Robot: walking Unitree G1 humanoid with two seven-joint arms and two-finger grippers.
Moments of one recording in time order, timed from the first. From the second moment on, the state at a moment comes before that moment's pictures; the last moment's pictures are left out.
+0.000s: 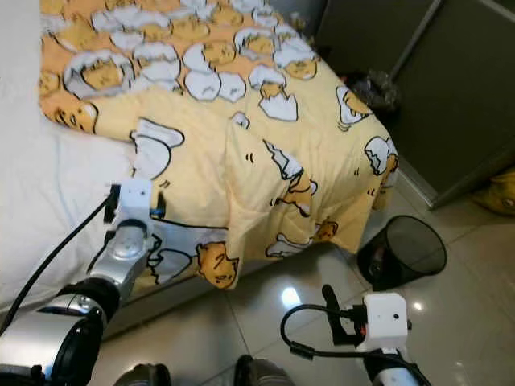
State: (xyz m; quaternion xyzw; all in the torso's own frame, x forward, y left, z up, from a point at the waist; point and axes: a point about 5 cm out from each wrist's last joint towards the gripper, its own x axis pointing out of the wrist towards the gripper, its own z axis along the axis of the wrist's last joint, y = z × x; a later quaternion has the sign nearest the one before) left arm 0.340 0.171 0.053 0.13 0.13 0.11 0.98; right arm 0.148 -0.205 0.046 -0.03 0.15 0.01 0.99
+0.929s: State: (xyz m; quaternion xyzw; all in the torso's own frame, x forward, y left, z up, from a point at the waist) left arm 0.320 0.200 0.024 0.07 0.23 0.10 0.96; right arm 0.145 -0.209 0.055 -0.04 0.18 0.03 0.98
